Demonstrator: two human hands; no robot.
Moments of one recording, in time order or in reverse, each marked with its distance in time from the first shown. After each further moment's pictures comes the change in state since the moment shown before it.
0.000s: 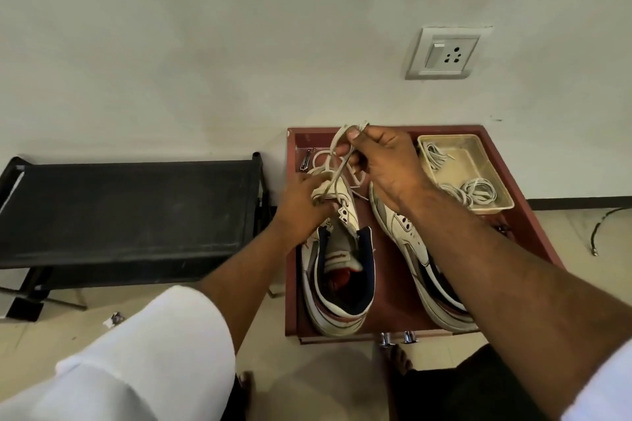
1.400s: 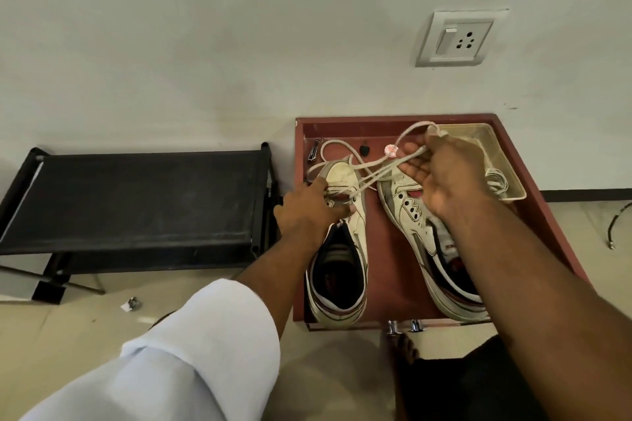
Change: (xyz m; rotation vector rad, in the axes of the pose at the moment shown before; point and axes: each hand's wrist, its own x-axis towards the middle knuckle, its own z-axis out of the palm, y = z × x) left_hand -0.018 0.017 0.012 0.481 0.001 -0.309; right_hand -0.008 0.007 -0.044 0.257 0.462 0.345
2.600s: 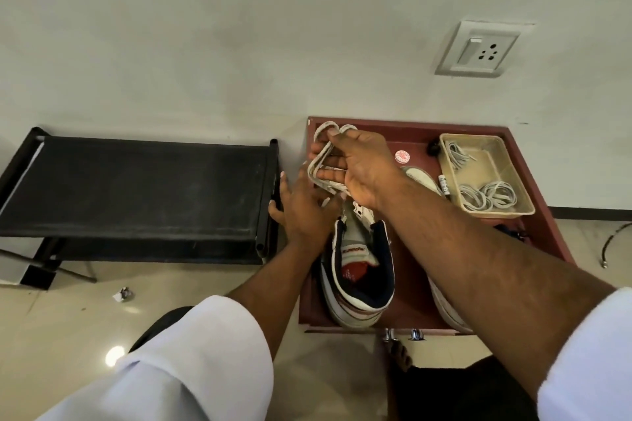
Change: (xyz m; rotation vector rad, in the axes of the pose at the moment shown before) left_hand 0.009 -0.023 0.026 -0.504 0.316 -0.067; right_hand -0.019 0.036 0.101 -0.140 -0.506 0.069
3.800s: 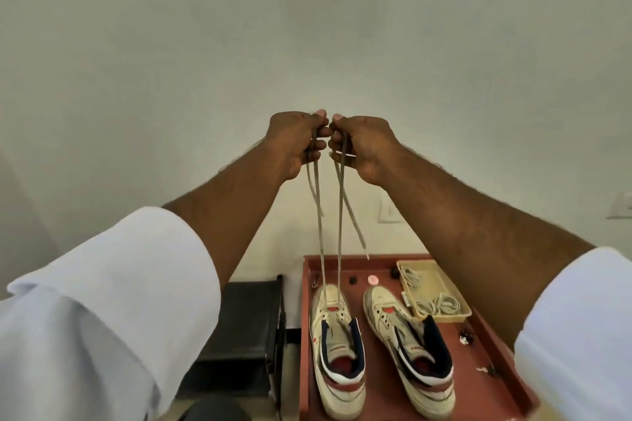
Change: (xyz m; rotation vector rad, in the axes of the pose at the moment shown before) left_hand -0.067 0.324 -0.285 -0.726 -0.163 0.241; right_hand -0.188 -0.259 0.037 -0.107 0.034 -0.524
